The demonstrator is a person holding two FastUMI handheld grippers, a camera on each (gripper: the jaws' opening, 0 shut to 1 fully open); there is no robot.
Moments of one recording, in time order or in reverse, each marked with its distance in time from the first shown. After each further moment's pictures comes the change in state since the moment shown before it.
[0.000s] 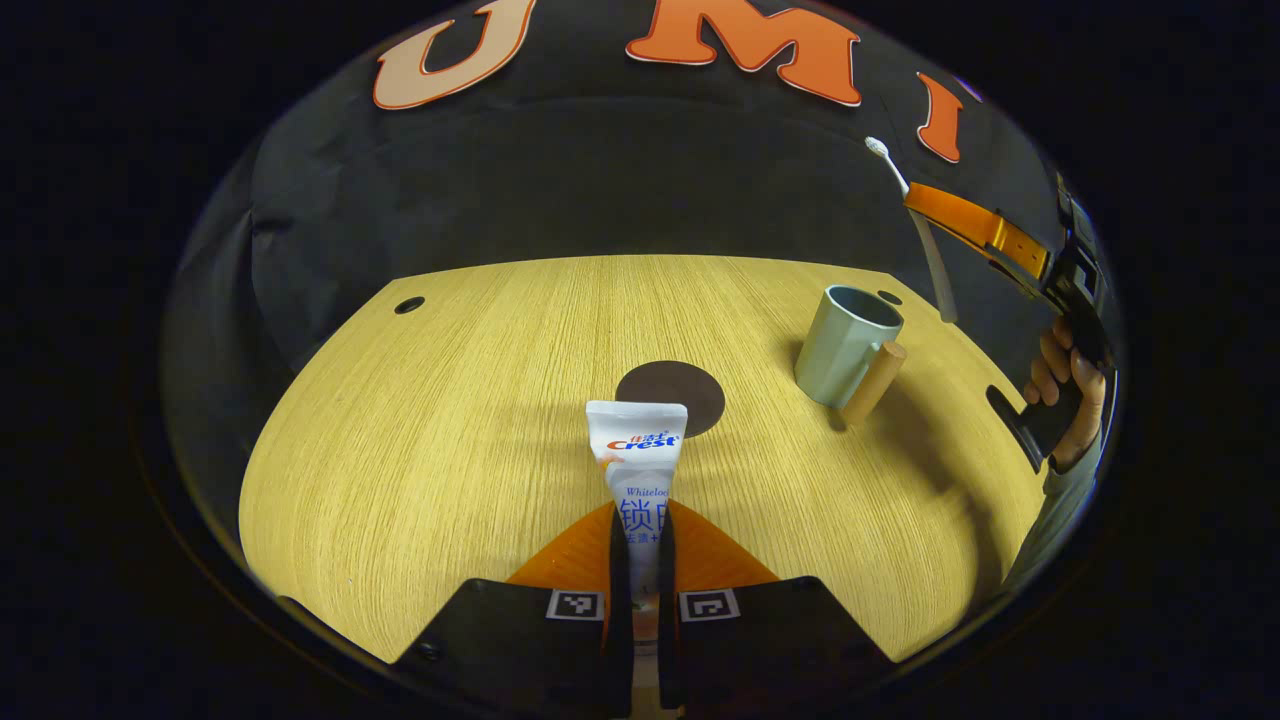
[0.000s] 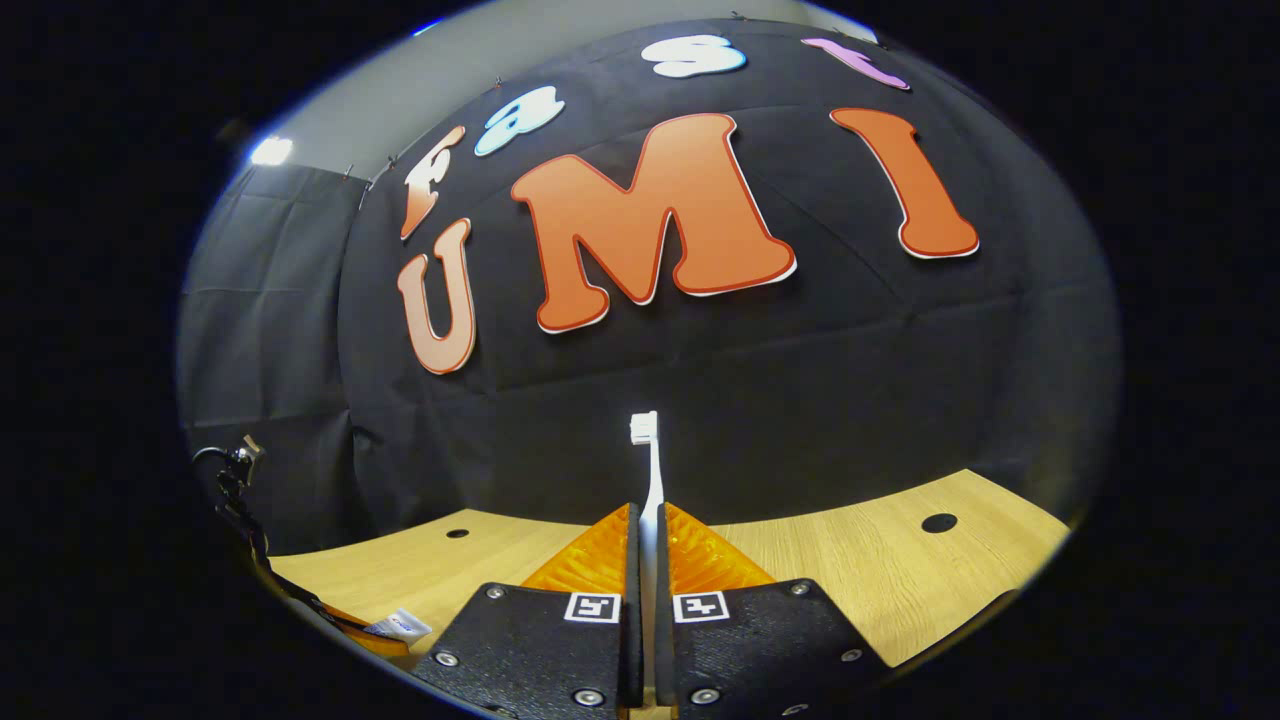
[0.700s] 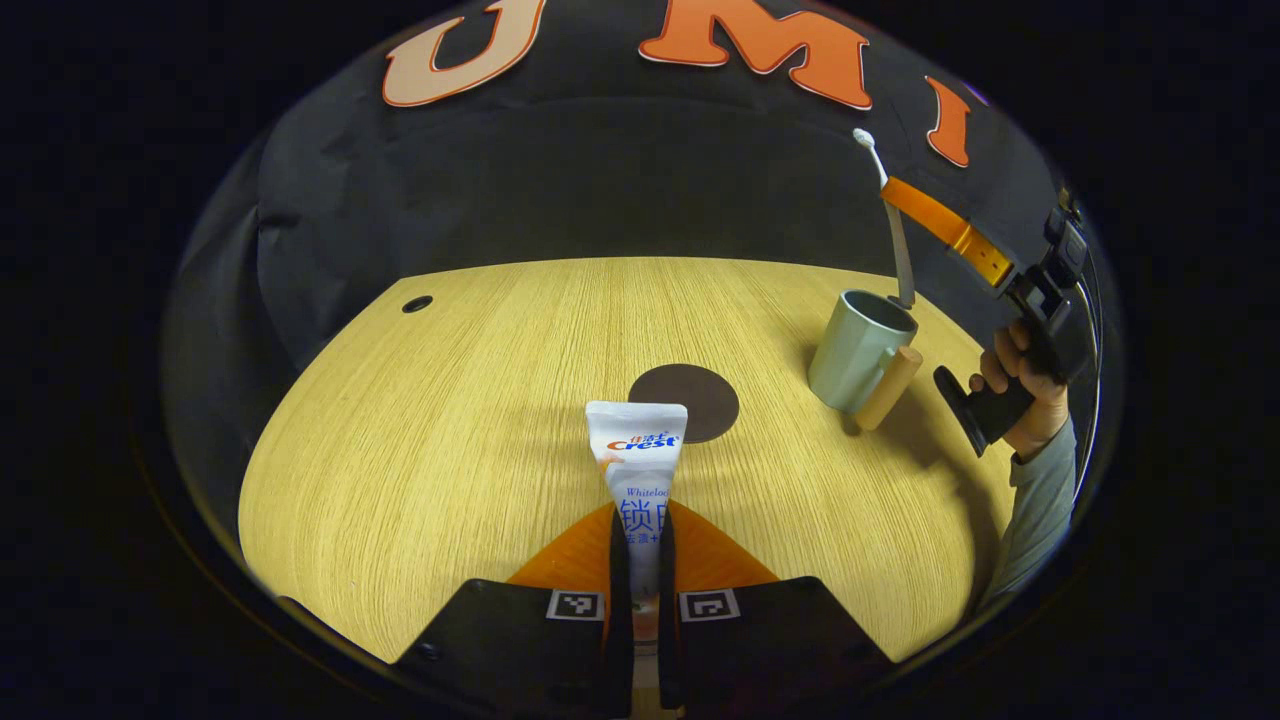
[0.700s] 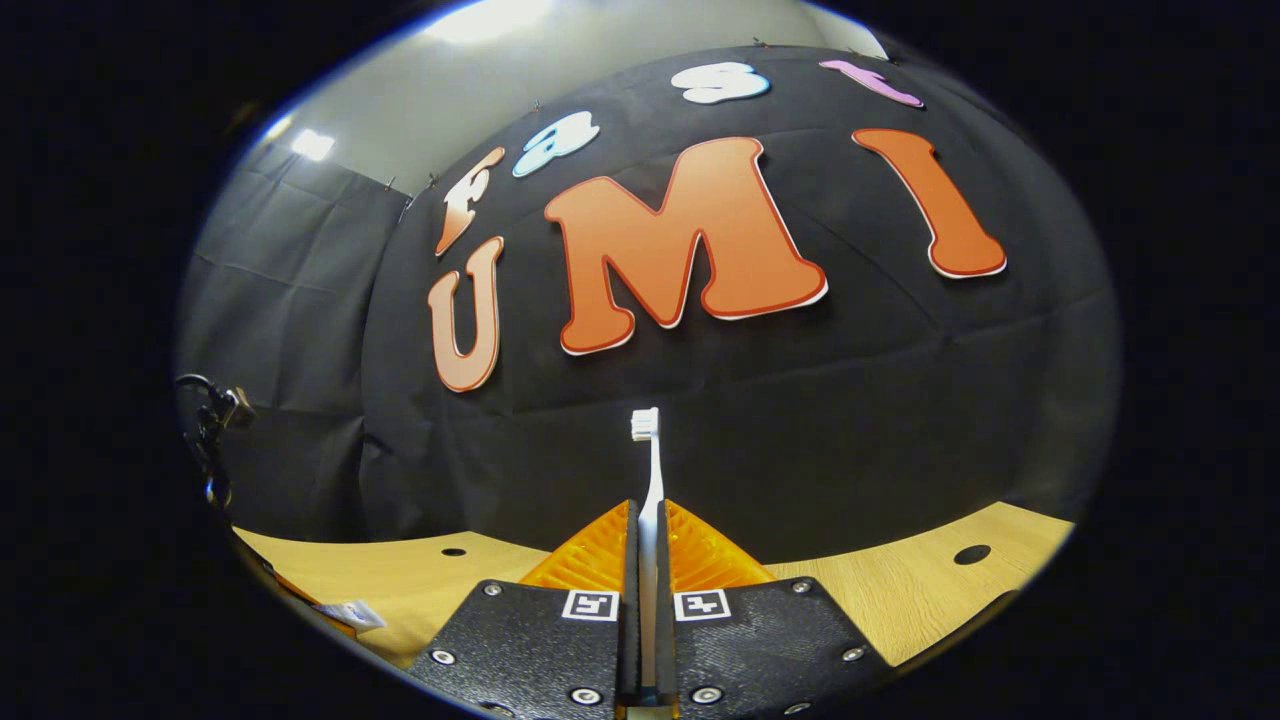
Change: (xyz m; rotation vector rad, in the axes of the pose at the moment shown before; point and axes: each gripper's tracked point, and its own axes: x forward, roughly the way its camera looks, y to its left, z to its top) left arm -0.013 0.001 0.010 -0.018 -0.019 0.027; right arm 0.033 0.000 -0.018 -0.065 -0.129 0.076
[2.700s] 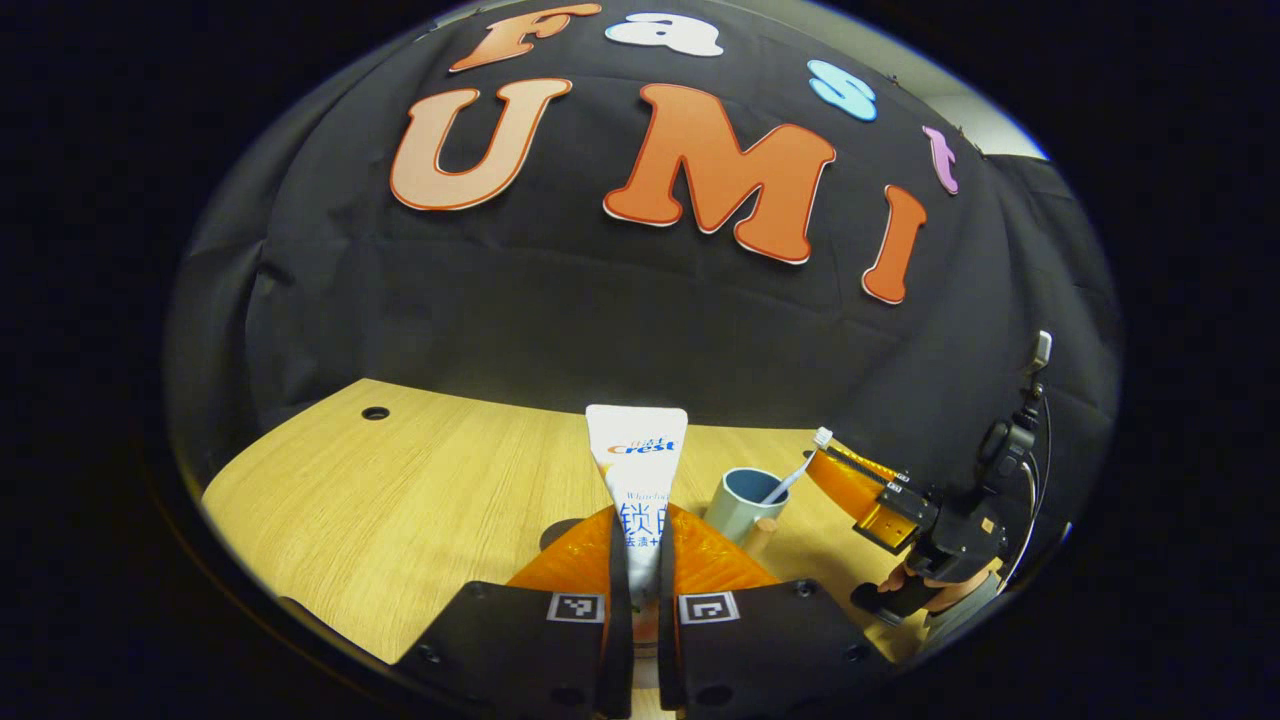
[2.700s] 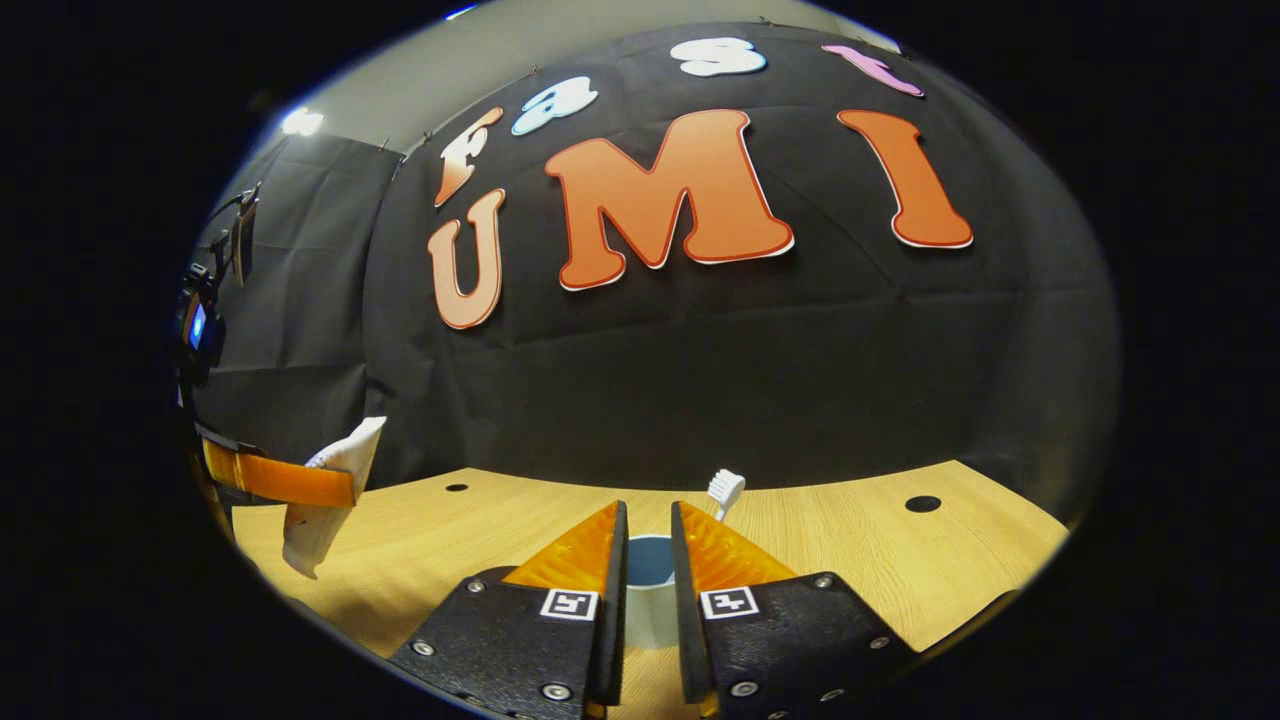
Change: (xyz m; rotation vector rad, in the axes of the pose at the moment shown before) left arm -0.038 -0.046 0.184 -0.087 -0.472 -0.177; right arm -0.097 -0.003 -0.025 -0.023 0.194 -0.054
